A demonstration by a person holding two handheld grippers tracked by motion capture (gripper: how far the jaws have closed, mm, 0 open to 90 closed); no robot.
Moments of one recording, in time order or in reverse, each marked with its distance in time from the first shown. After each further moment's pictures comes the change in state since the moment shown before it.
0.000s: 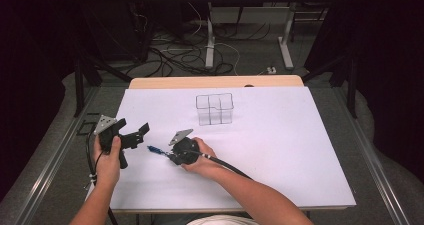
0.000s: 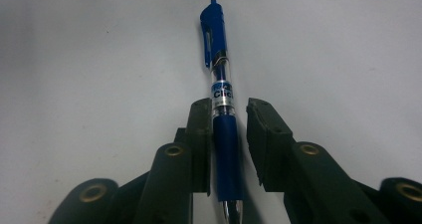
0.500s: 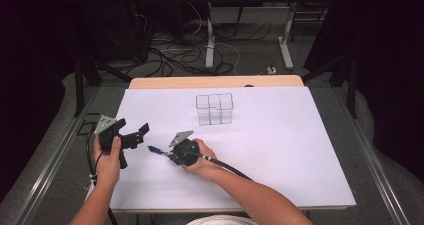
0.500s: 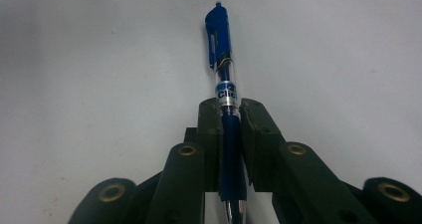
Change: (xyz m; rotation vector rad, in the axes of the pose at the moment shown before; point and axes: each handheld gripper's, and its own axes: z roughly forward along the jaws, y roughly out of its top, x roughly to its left) left arm -0.001 0.000 0.000 0.001 0.004 0.016; right arm 0.003 -0.002 -0.002 -0.014 -0.006 -0.007
